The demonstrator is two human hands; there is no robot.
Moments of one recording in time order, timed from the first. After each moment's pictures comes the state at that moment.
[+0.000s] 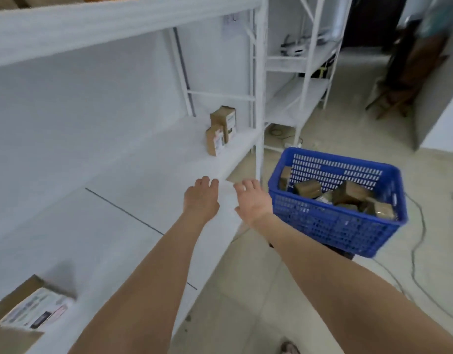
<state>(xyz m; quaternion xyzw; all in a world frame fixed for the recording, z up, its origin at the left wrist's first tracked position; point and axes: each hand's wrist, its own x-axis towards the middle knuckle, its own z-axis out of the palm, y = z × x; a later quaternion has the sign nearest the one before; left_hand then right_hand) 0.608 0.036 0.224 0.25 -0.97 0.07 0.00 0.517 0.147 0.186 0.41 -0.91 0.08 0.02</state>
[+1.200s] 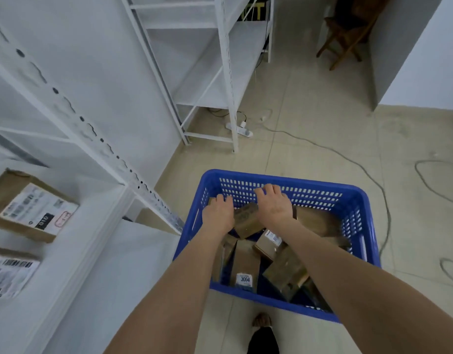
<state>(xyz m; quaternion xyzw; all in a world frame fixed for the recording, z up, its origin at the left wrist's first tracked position) -0.036 0.094 0.024 0.16 -0.98 -0.06 -0.14 -0.094 0.230 0.030 0.24 -0.96 0.06 -0.12</state>
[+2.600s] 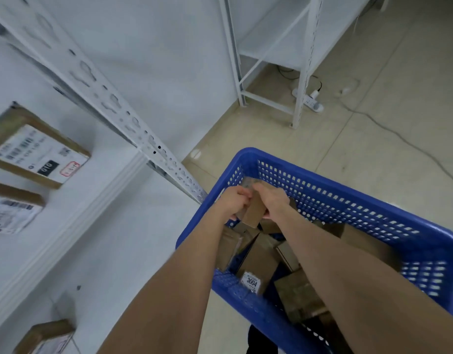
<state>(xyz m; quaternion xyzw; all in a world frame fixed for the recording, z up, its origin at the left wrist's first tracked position) -0.078 0.059 -0.024 0.46 -0.71 -0.50 -0.16 -0.163 0.131 -0.077 -0.13 -0.76 0.45 -0.45</state>
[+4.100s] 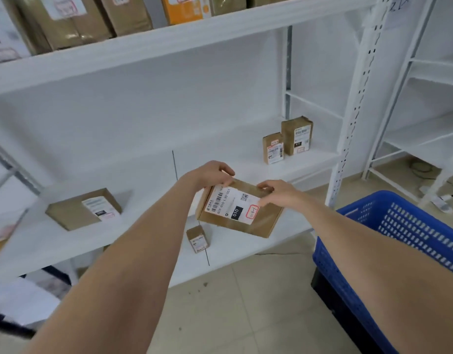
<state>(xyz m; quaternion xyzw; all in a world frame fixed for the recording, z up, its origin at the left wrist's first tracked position) 0.521 0.111 0.322 0.55 -0.74 -0.38 0.06 0.325 0.163 0.235 0.58 -0.67 0.24 -0.39</state>
